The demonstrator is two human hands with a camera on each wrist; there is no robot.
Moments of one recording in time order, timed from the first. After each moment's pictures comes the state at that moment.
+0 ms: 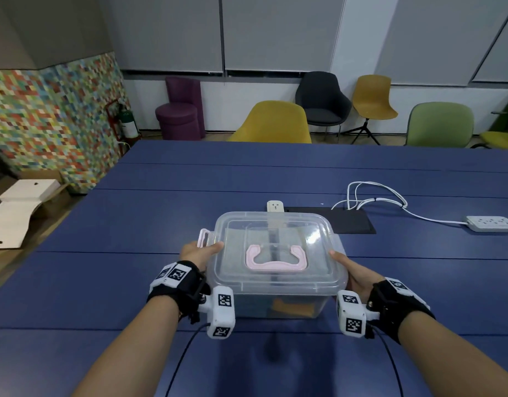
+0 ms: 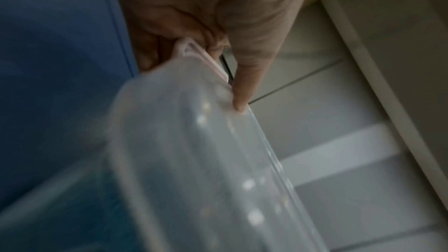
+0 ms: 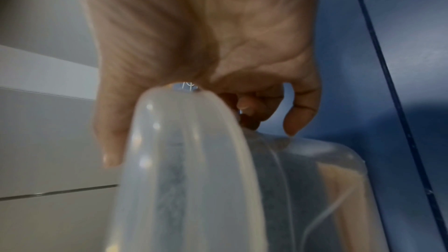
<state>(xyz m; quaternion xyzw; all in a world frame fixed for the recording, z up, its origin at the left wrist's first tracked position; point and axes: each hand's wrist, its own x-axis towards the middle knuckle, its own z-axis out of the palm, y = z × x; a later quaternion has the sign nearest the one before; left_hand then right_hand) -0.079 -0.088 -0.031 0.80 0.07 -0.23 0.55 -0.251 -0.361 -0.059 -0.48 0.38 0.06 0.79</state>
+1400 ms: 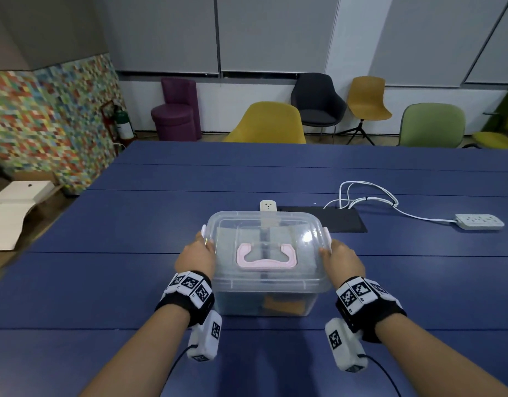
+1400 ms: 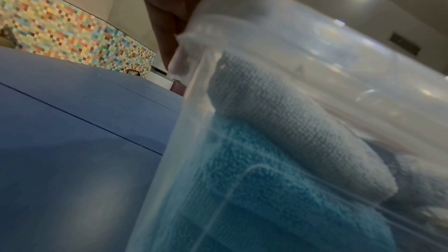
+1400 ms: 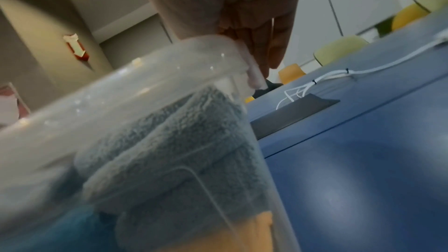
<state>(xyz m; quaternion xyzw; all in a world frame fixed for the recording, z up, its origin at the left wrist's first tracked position) -0.099 -0.110 -0.037 0.97 -0.09 -0.05 0.22 -0.241 -0.330 -0.028 -0.87 0.42 -0.05 0.24</state>
